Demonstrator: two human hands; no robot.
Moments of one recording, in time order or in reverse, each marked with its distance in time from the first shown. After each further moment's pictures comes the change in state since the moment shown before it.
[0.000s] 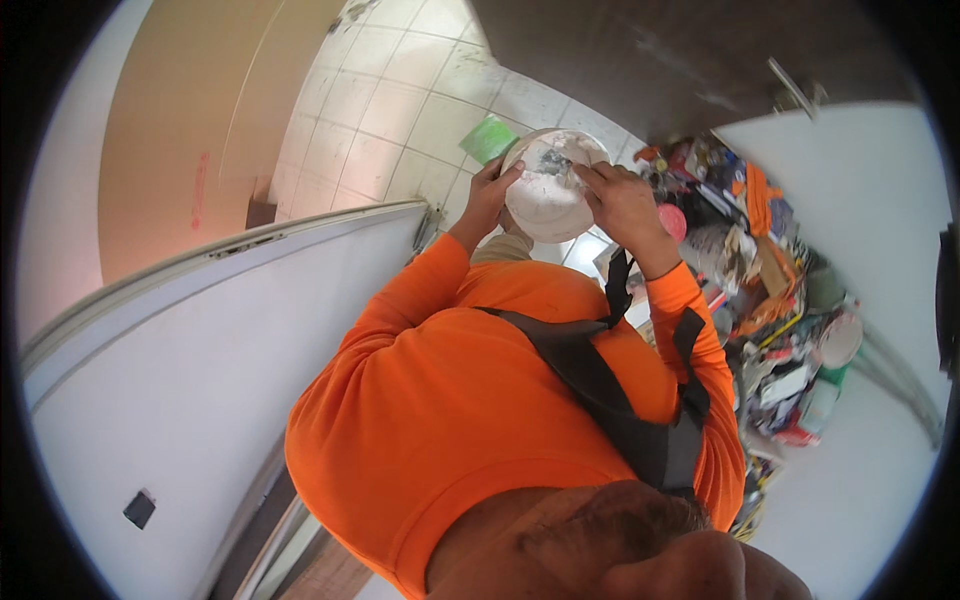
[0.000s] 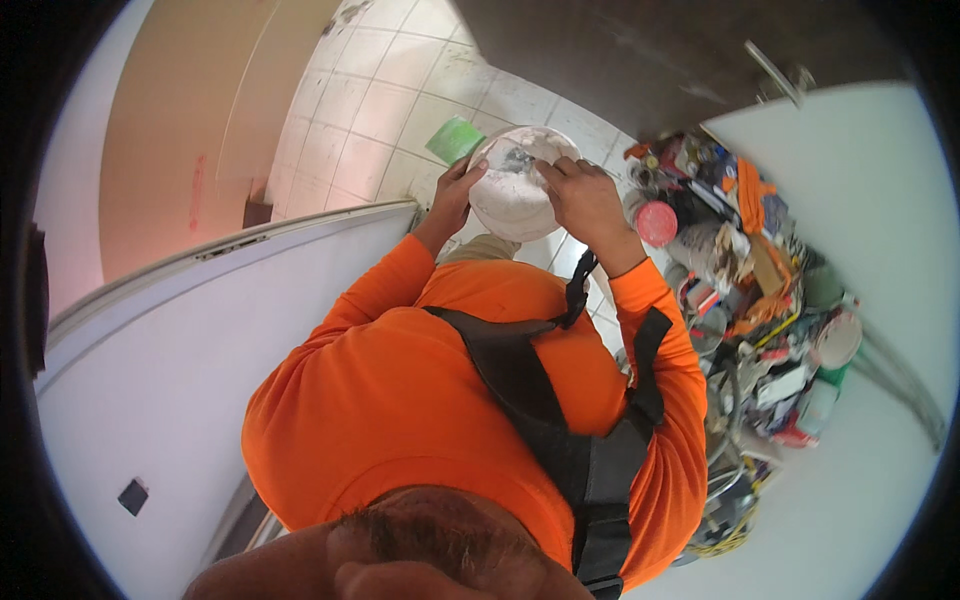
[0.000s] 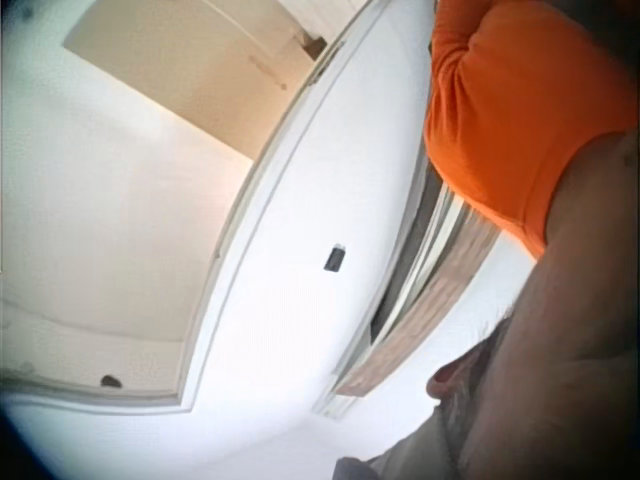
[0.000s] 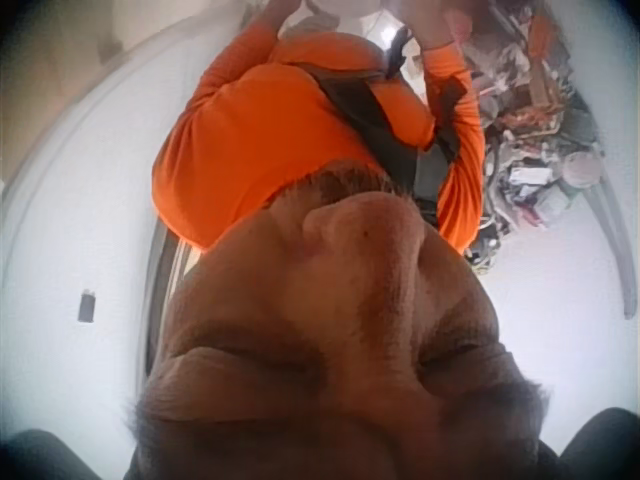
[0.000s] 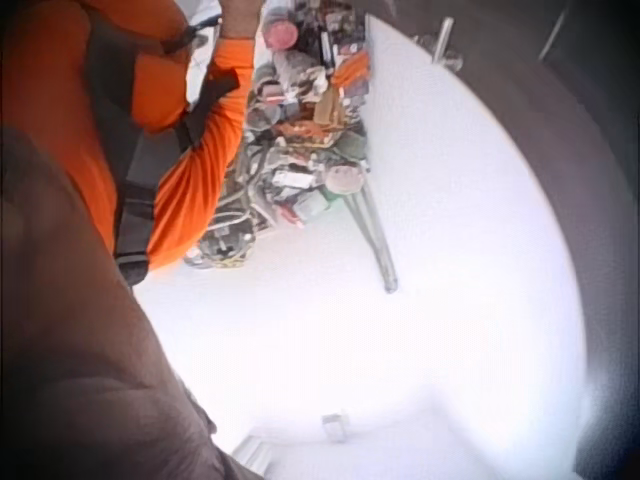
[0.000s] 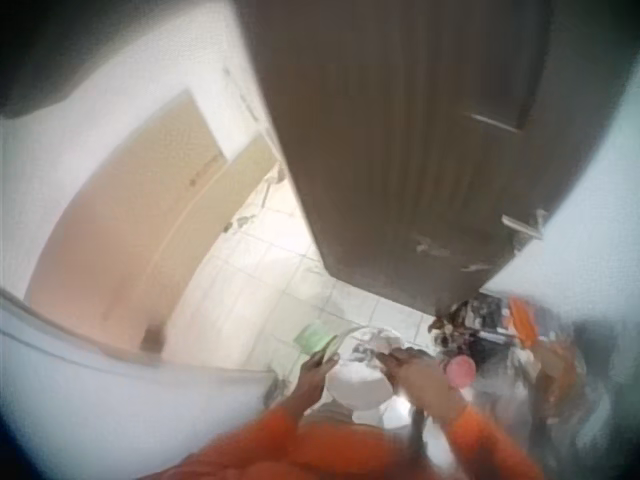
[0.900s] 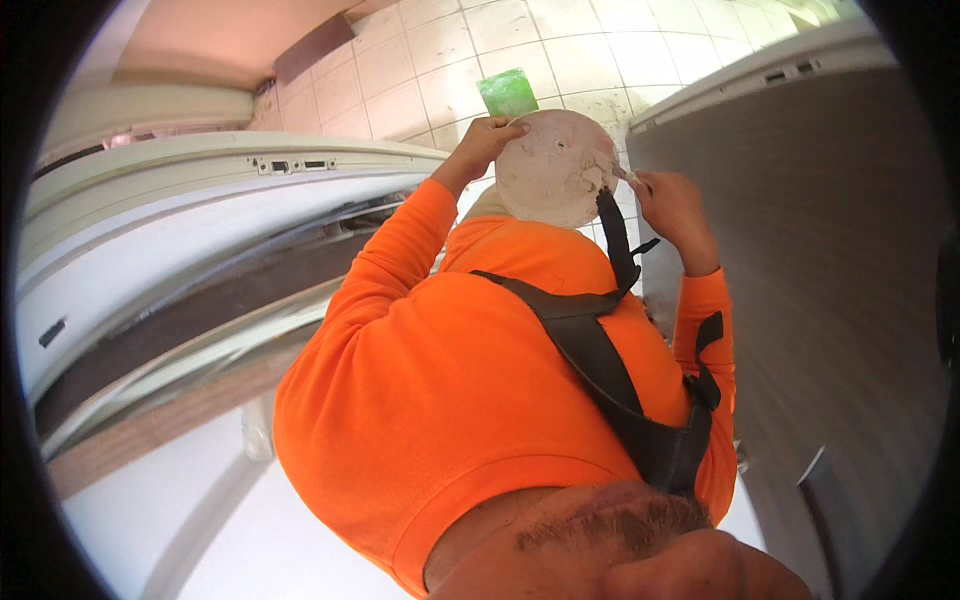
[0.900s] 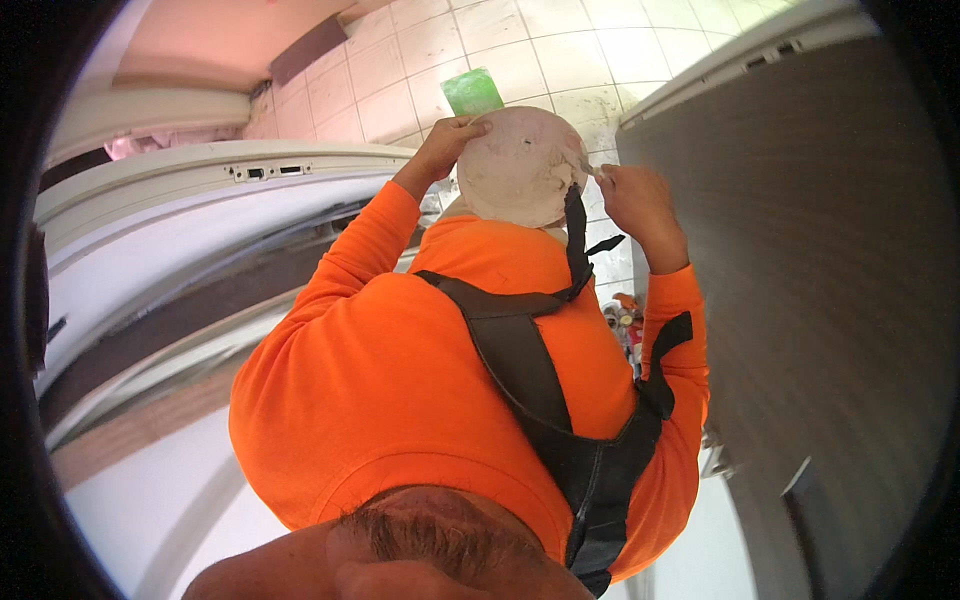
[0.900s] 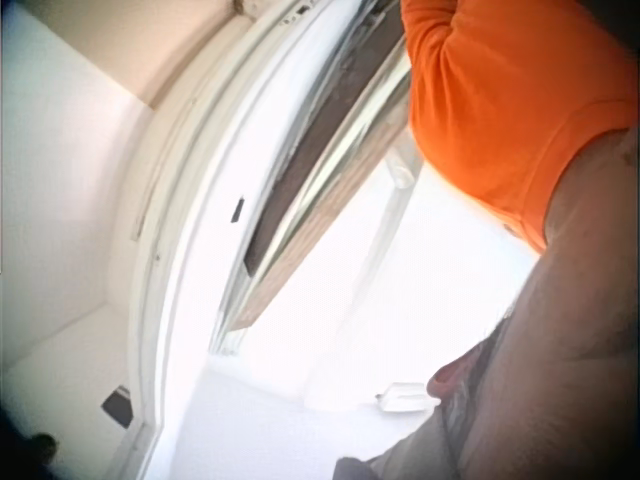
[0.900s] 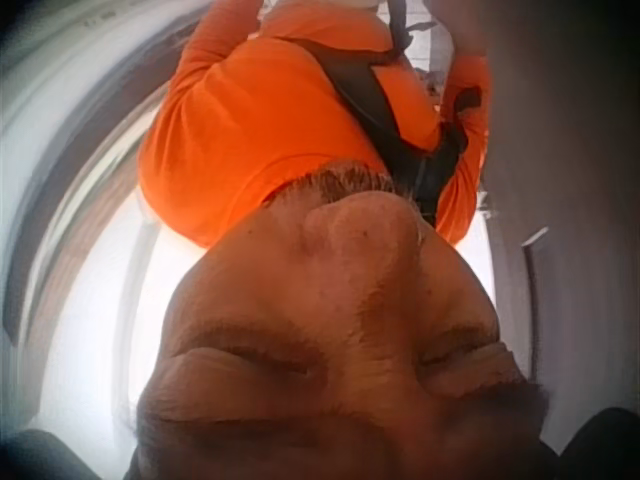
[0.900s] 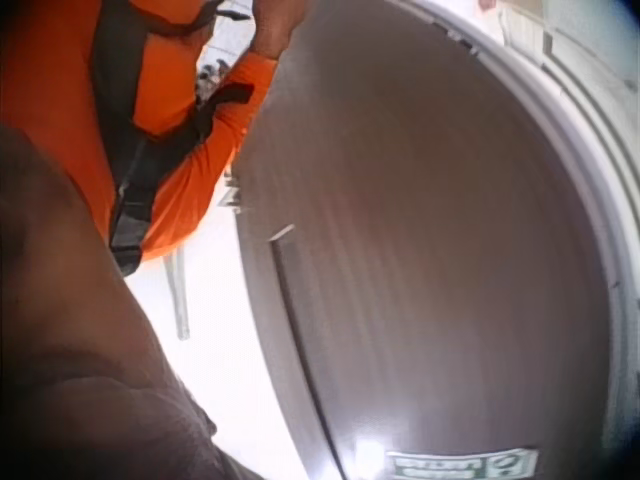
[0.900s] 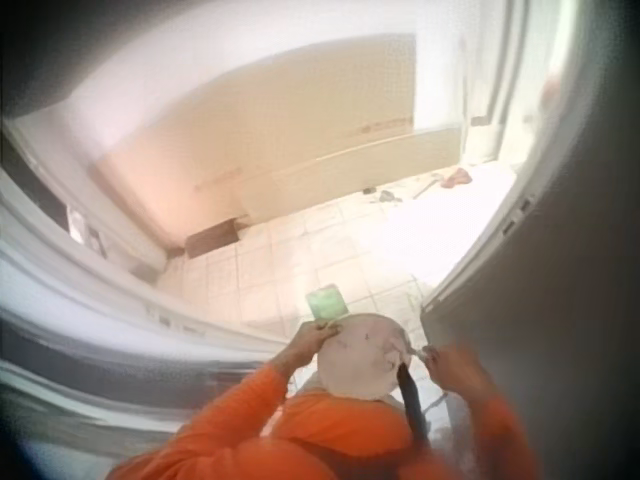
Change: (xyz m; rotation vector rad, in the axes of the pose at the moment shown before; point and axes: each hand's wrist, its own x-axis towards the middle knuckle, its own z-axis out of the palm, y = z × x) left_hand 0.126 0.199 -0.176 -0.015 0.555 0.125; right_hand 0.432 -0.023 0.010 -0.141 -0.681 -0.368
